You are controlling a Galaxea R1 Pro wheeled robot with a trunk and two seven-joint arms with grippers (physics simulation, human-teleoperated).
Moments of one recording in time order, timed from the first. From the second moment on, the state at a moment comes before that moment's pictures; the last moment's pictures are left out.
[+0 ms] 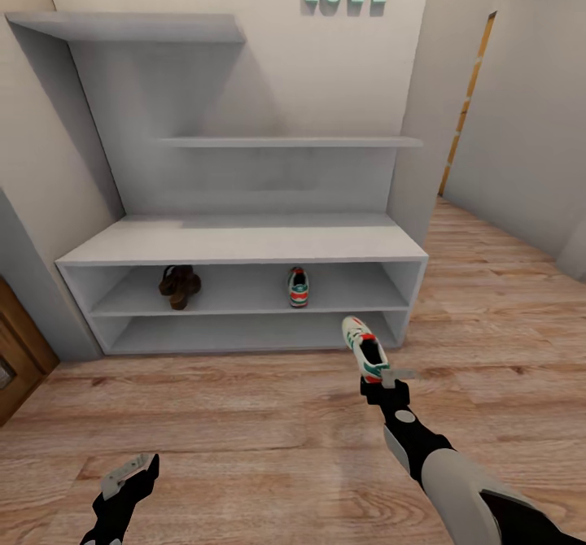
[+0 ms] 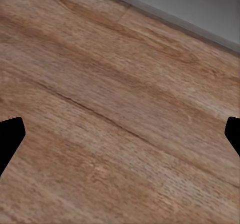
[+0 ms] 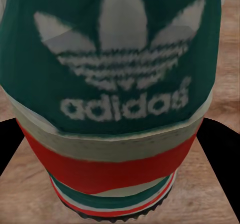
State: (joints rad) left arm -0.50 0.16 -0.30 -0.06 0.90 -0.58 -0.16; right arm -0.78 0.05 -0.27 -0.20 0.35 -0.24 -0.13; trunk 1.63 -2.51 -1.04
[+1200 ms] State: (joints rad) left arm -0.50 0.16 -0.31 -0.06 0.90 -0.58 -0.16; right arm -0.82 0.05 -0.26 -0.31 0.35 -0.16 -0.14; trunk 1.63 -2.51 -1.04
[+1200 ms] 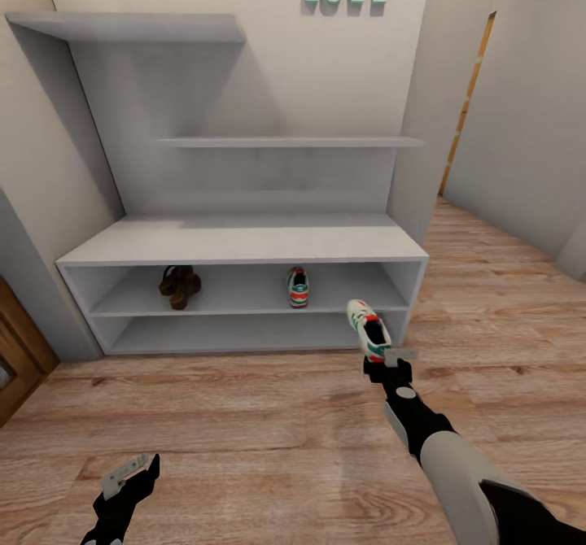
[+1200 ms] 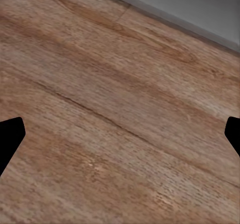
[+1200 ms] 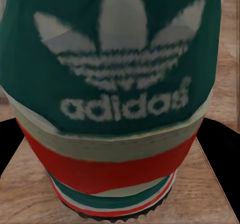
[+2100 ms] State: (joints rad) left arm -0.50 0.16 -0.31 -0.06 0.90 -0.58 -0.16; right arm -0.83 0.07 -0.26 -0.35 0.35 -0.13 -0.14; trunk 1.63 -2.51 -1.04
